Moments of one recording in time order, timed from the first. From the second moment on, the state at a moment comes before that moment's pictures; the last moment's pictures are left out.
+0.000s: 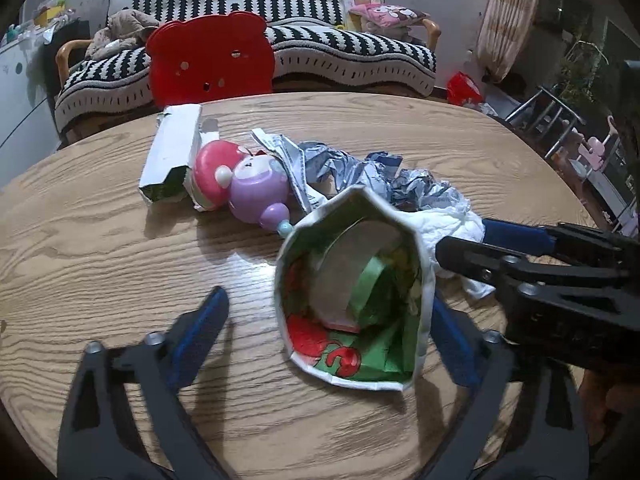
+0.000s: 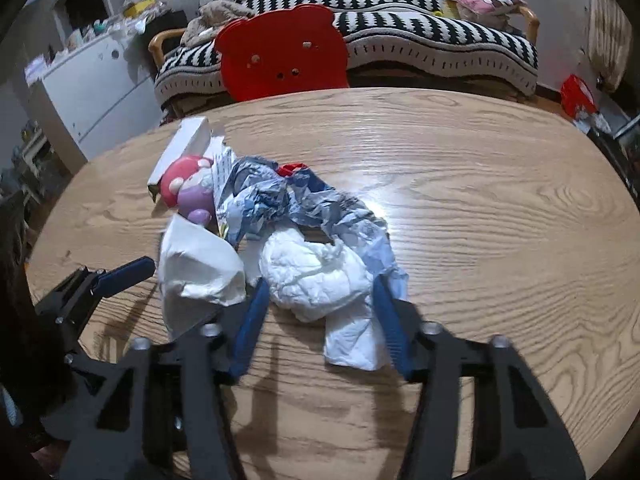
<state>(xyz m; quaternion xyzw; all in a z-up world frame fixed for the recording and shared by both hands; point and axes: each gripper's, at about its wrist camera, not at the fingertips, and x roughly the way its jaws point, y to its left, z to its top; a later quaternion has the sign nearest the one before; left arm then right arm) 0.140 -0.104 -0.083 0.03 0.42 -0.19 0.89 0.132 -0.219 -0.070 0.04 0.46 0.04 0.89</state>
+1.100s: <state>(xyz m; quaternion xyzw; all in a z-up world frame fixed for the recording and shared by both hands) 0.056 -0.119 -0.013 0.04 0.39 -0.20 0.90 0.006 -0.292 0.012 0.05 0.38 0.02 0.92</state>
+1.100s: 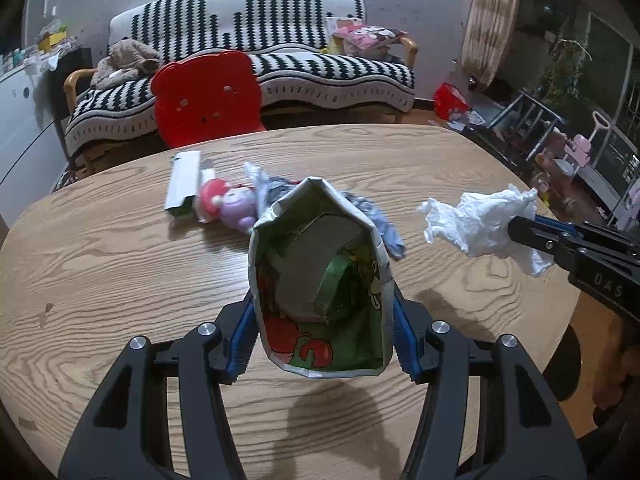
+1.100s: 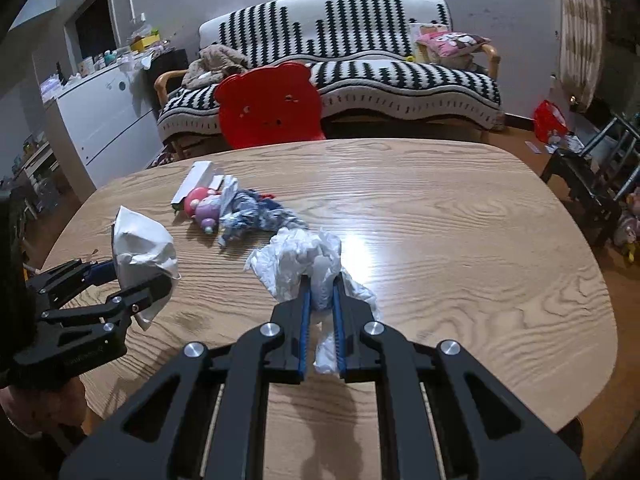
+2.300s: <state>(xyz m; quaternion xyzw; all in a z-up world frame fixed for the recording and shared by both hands) -0.154 -0.497 -0.094 0.16 0.39 -0.53 0.74 -0.323 -0.624 -0.073 0.26 0.41 -0.31 0.81</state>
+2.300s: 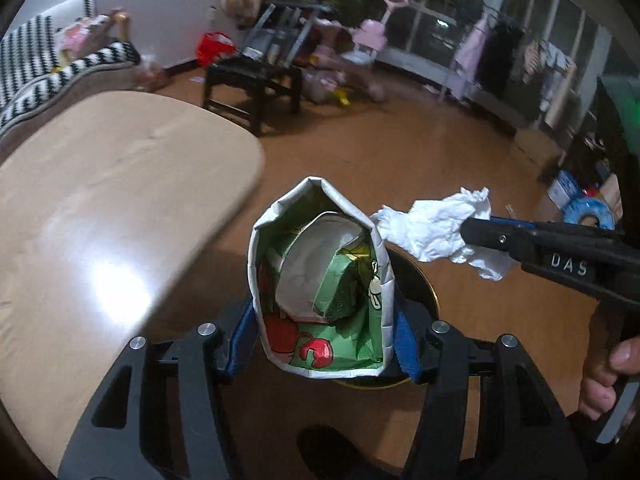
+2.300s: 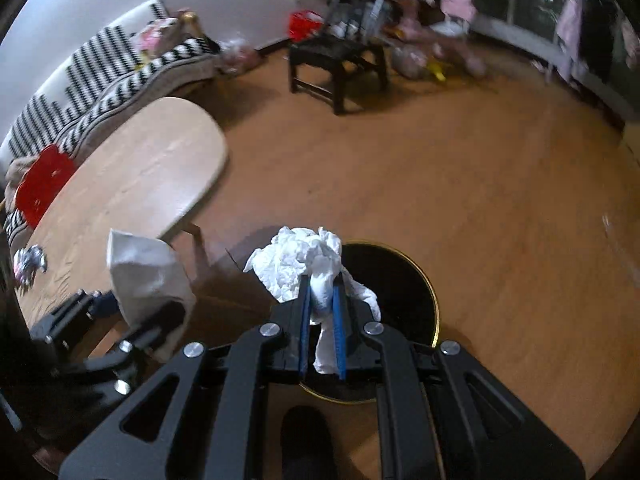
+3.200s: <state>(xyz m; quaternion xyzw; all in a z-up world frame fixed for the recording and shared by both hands) -0.157 -0.545 -0.131 0.19 0.40 -0.55 0.71 -0.324 -0.648 -0.080 0.30 0.41 -0.34 0.79</state>
